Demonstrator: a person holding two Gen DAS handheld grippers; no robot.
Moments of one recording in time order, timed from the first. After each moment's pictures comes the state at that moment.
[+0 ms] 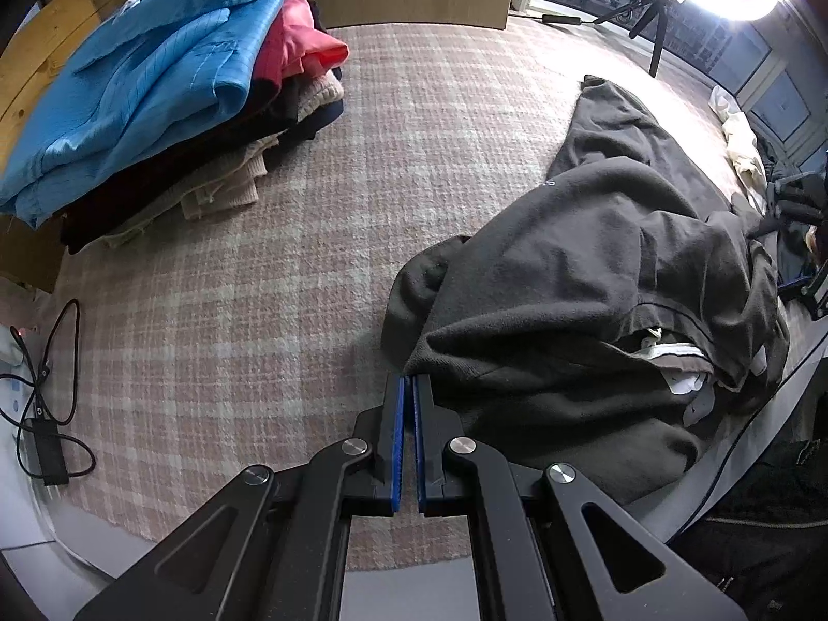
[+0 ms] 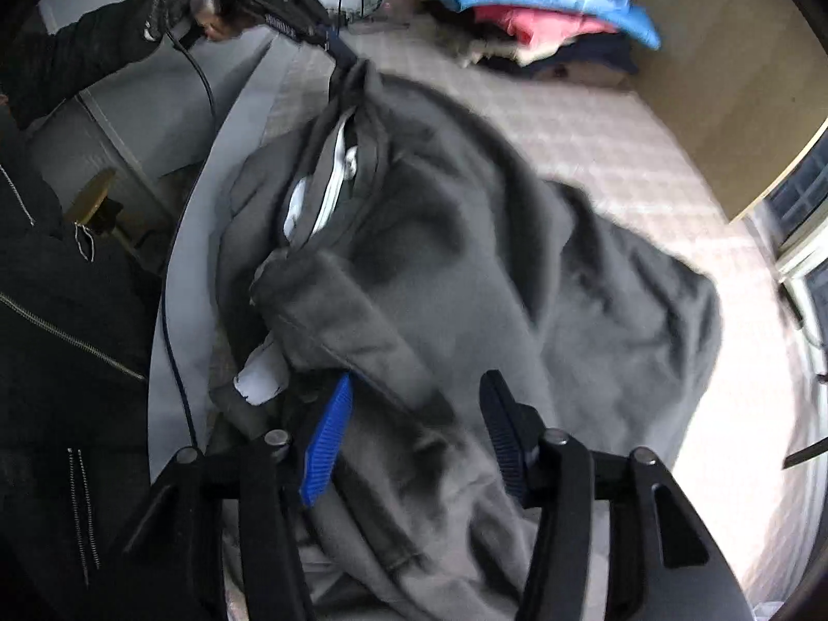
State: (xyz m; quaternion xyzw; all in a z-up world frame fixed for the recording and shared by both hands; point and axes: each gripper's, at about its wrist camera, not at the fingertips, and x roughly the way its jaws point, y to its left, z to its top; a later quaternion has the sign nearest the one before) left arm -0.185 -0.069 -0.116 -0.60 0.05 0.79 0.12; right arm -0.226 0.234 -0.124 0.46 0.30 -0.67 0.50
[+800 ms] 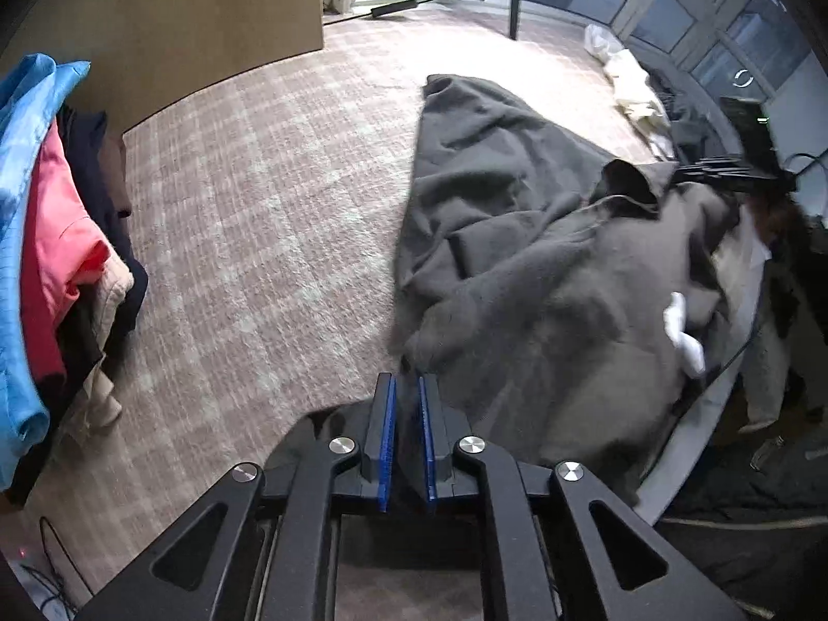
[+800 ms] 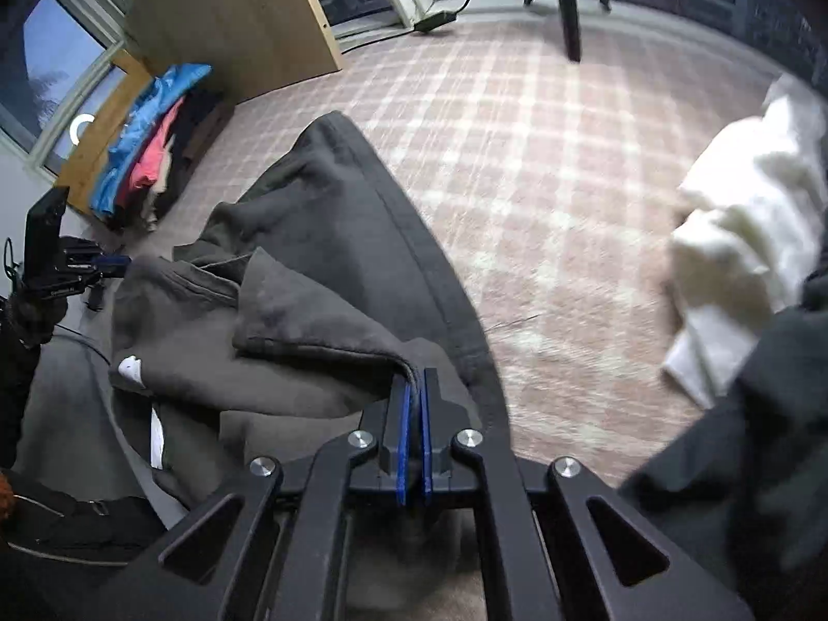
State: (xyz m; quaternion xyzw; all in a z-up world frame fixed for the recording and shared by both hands) left arm -0.246 0.024 -0.100 -0.58 0.12 0.74 0.31; right arm -0.270 0.441 -0.146 0.56 -0.11 -0.80 0.17
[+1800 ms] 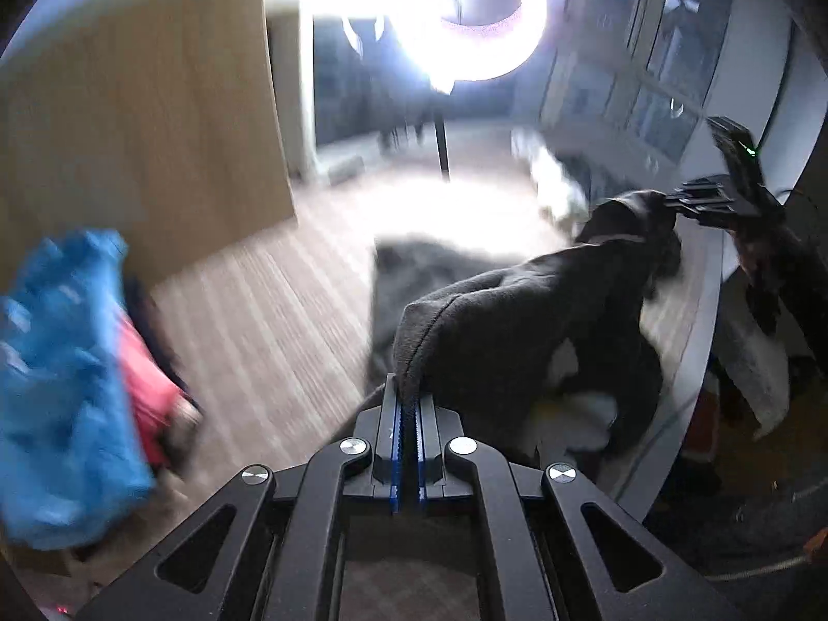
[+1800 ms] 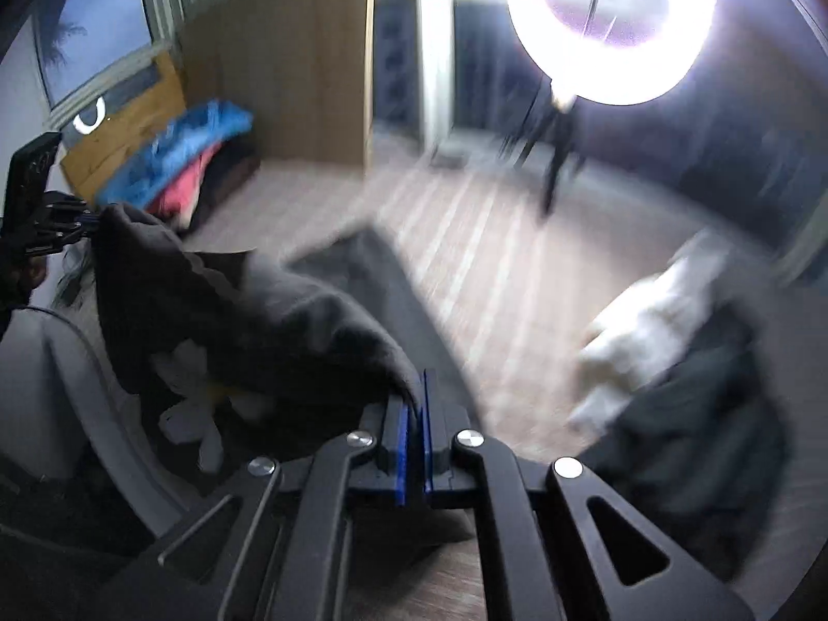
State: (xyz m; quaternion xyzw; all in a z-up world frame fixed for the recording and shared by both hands) left arm -0.205 0.016 0.037 -0.40 0.13 0.84 0.36; right arm -0.180 0.367 0.013 0.42 0.04 -0.90 0.08
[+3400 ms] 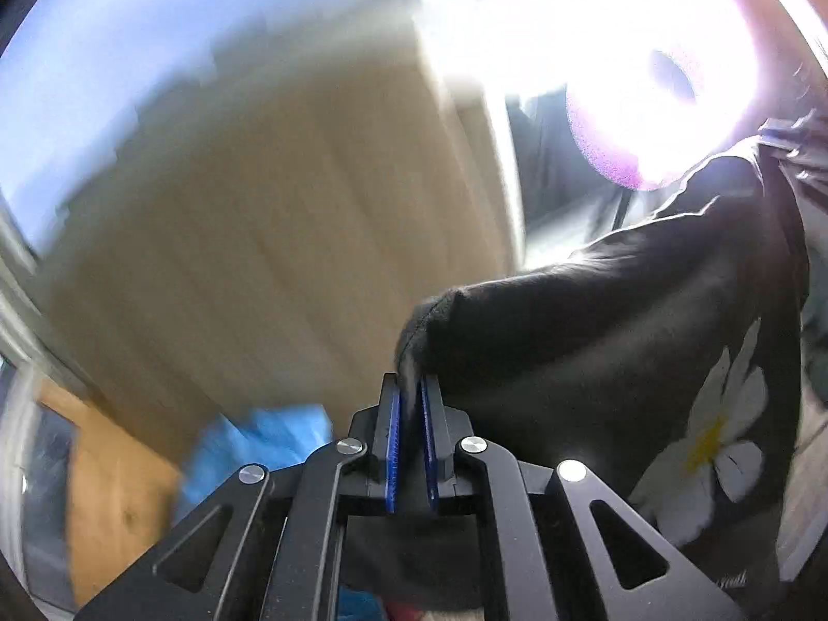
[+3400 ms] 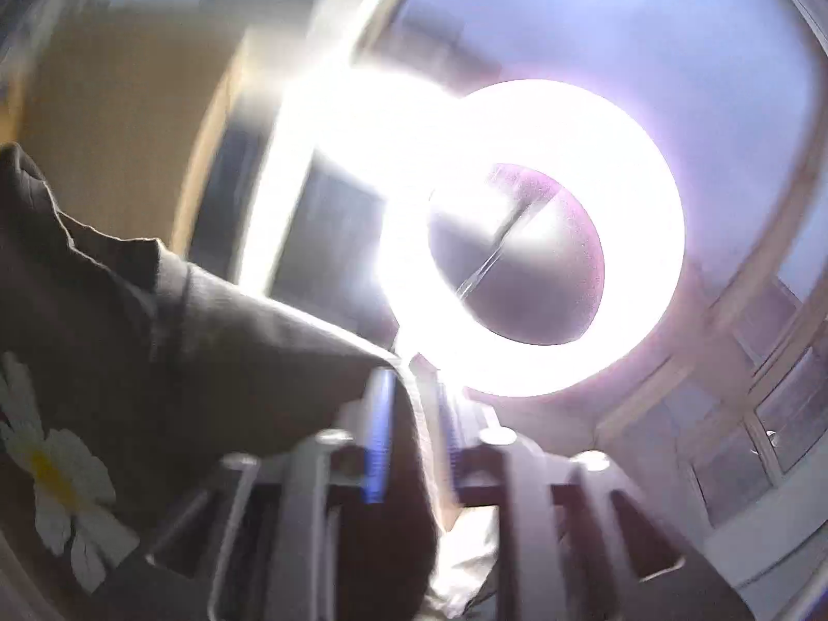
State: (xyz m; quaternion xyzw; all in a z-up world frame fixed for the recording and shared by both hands) left arm -0.470 0.075 0.082 -0.38 0.26 0.87 0.15; right arm -0.446 0.350 0.054 0.38 0.21 -0.89 -0.17
